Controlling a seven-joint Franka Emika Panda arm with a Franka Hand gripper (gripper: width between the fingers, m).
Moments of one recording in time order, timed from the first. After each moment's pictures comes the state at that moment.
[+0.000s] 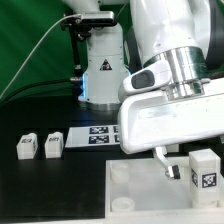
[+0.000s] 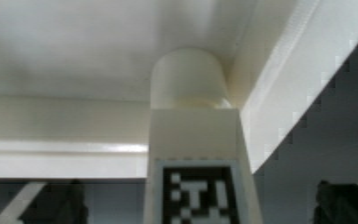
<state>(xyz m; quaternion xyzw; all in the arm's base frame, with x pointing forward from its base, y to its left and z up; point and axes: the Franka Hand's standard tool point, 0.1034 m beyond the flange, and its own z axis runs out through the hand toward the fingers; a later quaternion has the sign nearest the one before) 0.613 0.112 0.077 -0.96 -0.07 -0.26 0.05</state>
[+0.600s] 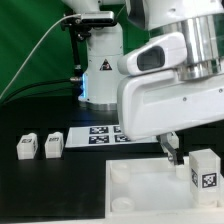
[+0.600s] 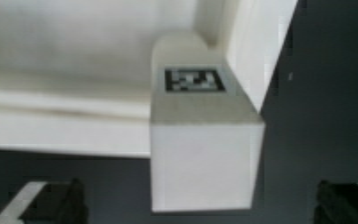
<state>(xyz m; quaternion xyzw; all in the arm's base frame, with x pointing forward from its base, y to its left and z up) 0.632 0.111 0.097 -0.99 -0.08 -0.04 0.07</state>
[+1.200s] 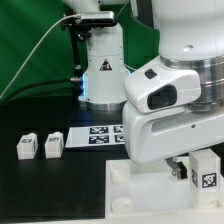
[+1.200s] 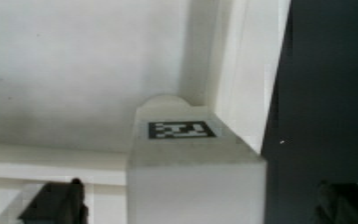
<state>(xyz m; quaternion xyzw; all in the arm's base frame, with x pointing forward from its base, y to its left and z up) 0.627 0.117 0.079 -0.99 -0.08 0.07 0.08</state>
